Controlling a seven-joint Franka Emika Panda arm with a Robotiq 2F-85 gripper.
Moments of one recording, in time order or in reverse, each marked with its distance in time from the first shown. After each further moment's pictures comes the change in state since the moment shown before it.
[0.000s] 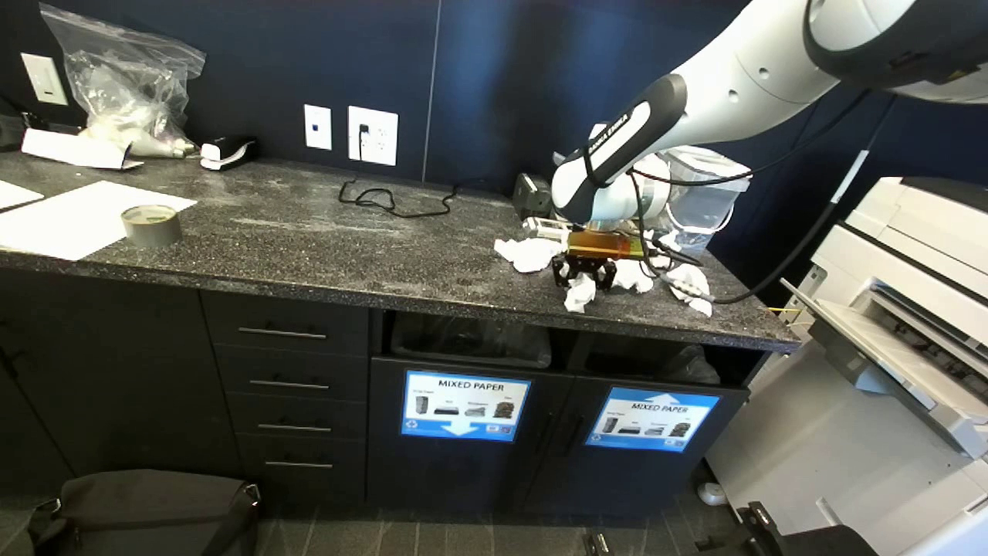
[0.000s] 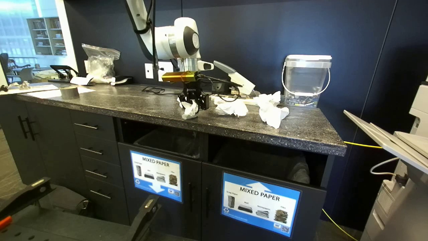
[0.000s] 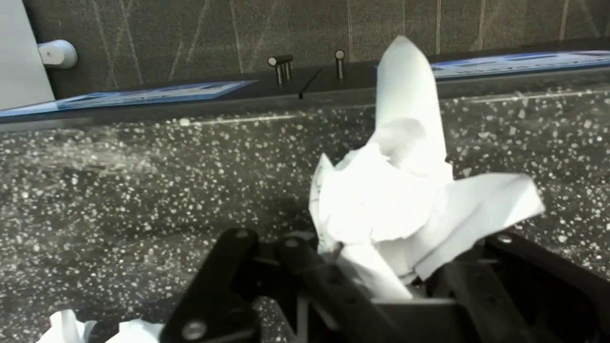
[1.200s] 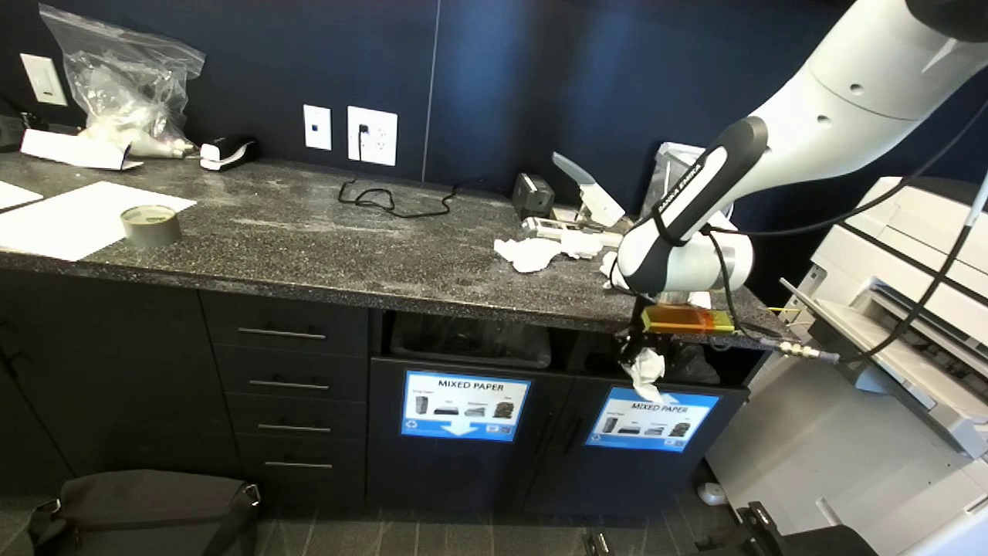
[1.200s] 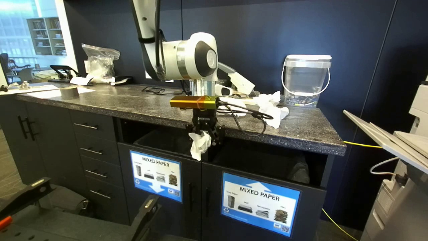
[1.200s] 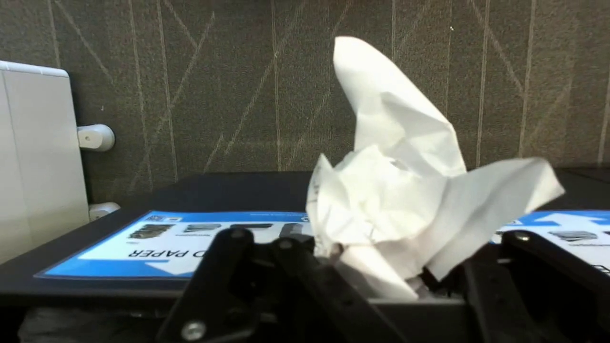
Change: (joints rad) arm -0.148 -0.129 -0.006 -0.446 -0.014 0.184 -0.206
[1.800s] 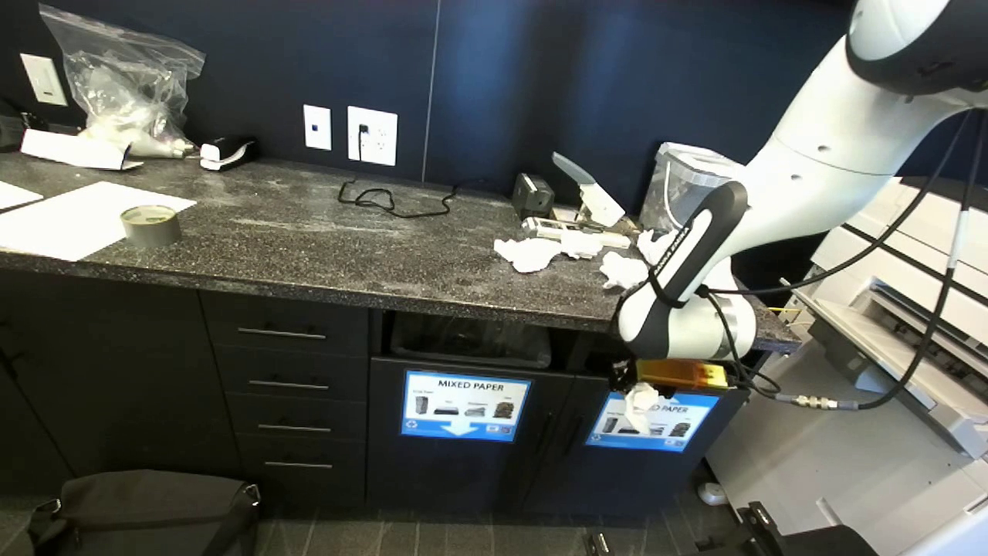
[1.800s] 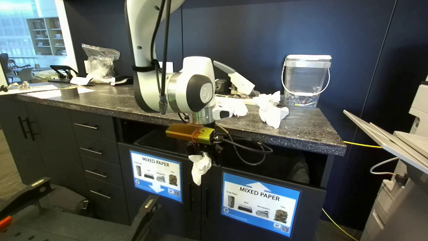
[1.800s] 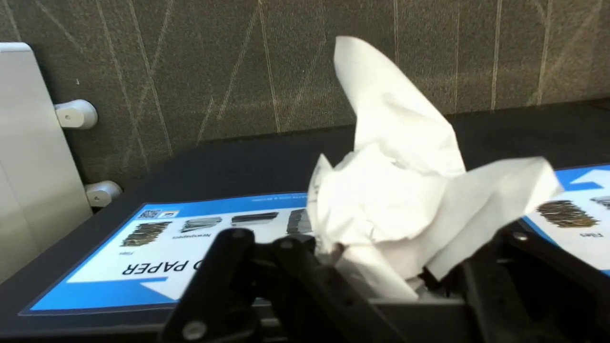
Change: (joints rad) arm -0.012 0.123 -0.008 -0.112 0.042 0.413 0.050
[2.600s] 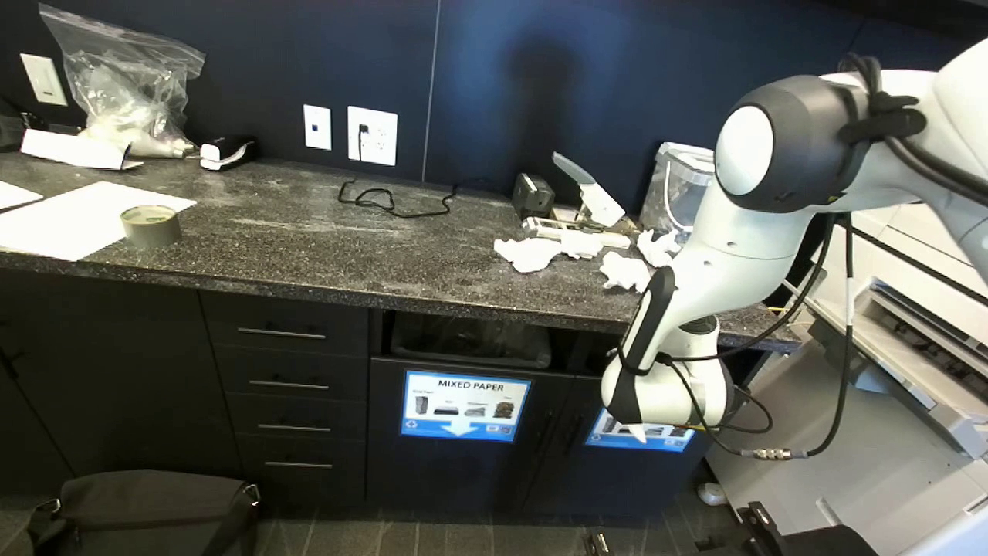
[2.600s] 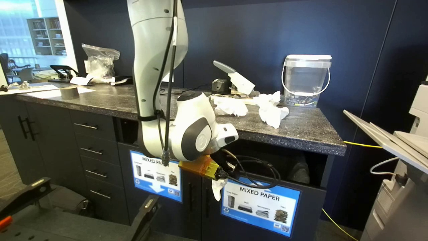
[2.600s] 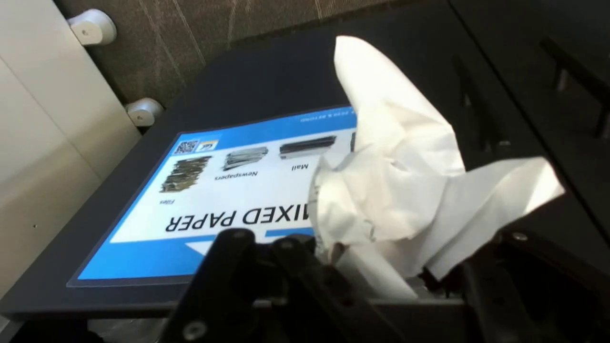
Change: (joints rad) arm 0.115 0.334 -0.108 0.139 0.229 0.468 0.026
